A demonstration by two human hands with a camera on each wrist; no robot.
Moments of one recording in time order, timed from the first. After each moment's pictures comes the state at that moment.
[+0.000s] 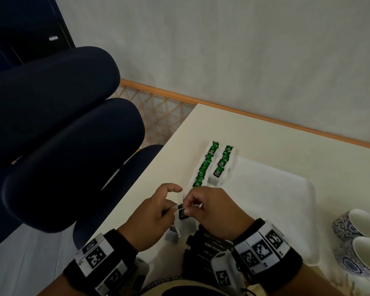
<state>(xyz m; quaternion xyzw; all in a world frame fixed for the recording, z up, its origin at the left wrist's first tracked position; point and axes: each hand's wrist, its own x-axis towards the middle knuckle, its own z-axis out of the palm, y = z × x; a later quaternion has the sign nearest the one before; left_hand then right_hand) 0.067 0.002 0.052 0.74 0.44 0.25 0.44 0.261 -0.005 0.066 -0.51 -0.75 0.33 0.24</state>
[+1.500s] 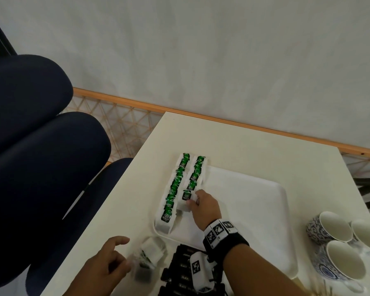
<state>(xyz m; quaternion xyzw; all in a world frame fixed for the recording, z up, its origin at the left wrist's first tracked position) 0.040 0.009 0.008 0.66 0.59 0.10 0.46 0.319 0.079 -0.050 -0.77 -0.51 0.30 0.25</state>
